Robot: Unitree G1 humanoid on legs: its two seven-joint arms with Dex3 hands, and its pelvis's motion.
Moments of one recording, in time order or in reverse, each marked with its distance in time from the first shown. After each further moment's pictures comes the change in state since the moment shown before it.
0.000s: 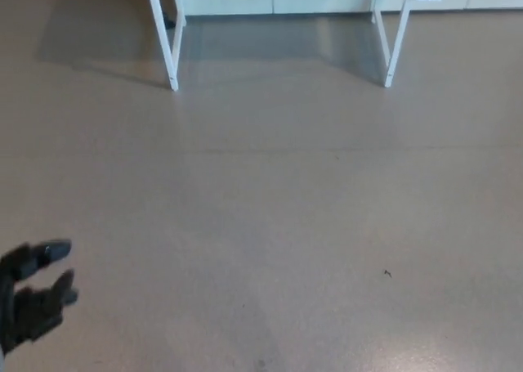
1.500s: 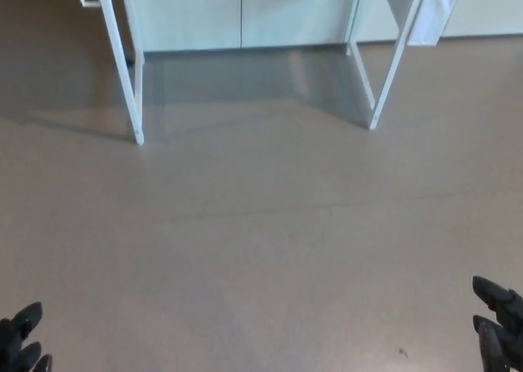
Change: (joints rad) left_arm 0.369 0.026 0.051 -0.113 -0.041 -0.189 -0.228; right_arm 0.008 -0.218 -0.009 -0.333 -0.046 -0.156 0.096
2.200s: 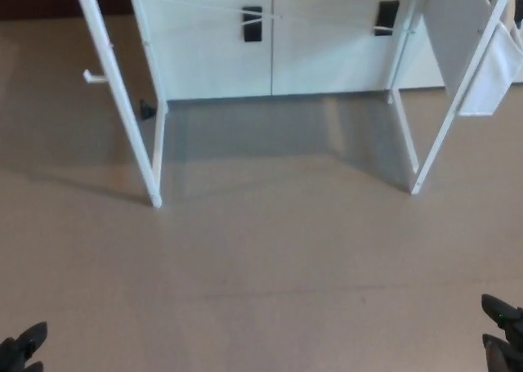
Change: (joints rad) left_arm 0.048 -0.001 -0.004 0.000 0.031 -0.026 -0.014; right_arm 0.051 -0.010 -0.004 0.028 -0.032 -0.052 -0.014
